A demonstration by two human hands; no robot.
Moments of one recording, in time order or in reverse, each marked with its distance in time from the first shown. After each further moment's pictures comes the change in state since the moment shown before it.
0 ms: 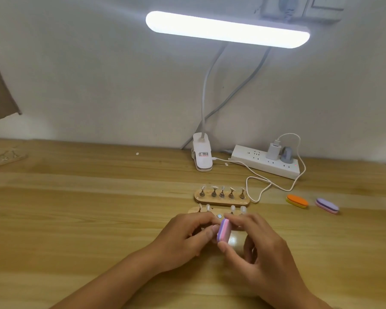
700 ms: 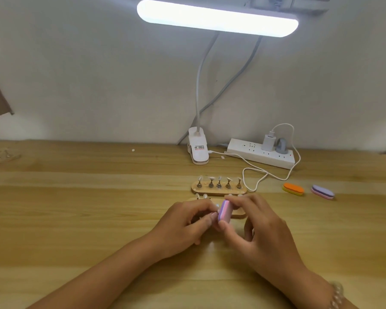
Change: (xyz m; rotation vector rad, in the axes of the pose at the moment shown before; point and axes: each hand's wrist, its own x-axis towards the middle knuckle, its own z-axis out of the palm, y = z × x) left_hand 0.003 -0.006 0.001 0.015 0.026 0.046; right_hand 0.001 -0.001 0.001 -0.119 0.048 0.013
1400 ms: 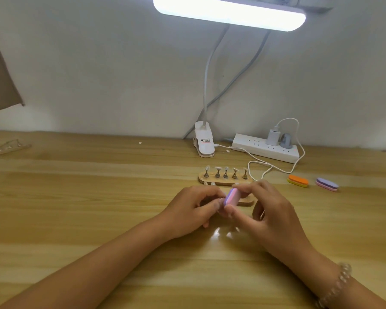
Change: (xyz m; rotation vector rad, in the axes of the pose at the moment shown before) left_hand 0.000 0.001 -0.001 0.001 0.008 0.021; right_hand -0.001 0.002 0.000 0.060 0.051 -0.016
